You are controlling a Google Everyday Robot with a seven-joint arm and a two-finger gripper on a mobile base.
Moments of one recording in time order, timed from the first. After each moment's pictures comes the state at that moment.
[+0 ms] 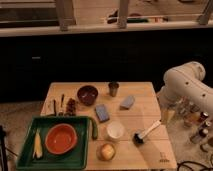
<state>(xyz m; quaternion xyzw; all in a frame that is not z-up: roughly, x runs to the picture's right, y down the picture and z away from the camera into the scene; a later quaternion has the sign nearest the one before) 0.284 0.106 0.684 -0.28 0.02 0.02 0.96</state>
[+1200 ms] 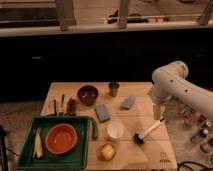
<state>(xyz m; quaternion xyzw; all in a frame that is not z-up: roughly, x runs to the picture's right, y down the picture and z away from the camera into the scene) 0.262 0.096 0.740 -0.28 0.00 -0.03 0.96</state>
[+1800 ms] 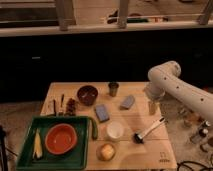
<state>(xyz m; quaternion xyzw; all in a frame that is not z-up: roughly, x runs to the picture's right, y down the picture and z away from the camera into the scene) 0.252 0.077 0.790 -0.27 -0.02 -0.04 0.96</state>
